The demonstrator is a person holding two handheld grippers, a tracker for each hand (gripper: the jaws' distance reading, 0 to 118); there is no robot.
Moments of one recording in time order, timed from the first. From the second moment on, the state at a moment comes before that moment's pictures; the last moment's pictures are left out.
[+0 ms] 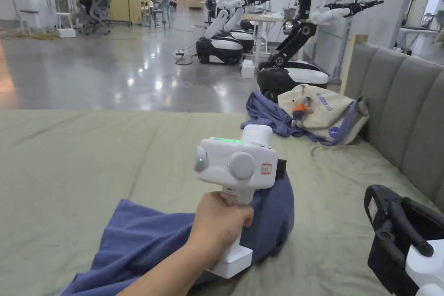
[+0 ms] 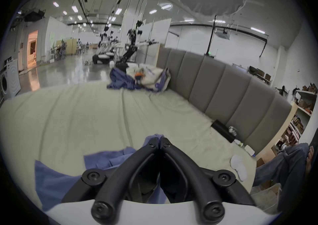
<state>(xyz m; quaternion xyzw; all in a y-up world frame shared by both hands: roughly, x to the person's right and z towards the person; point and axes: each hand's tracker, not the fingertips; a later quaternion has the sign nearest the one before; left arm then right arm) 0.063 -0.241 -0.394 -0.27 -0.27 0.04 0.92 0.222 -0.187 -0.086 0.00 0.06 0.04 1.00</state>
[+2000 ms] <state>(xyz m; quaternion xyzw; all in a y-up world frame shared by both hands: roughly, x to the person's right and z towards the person) -0.268 -0.301 -0.180 -0.43 -0.15 -0.08 0.89 0.180 -0.217 -0.072 -0.01 0.06 0.03 1.00</state>
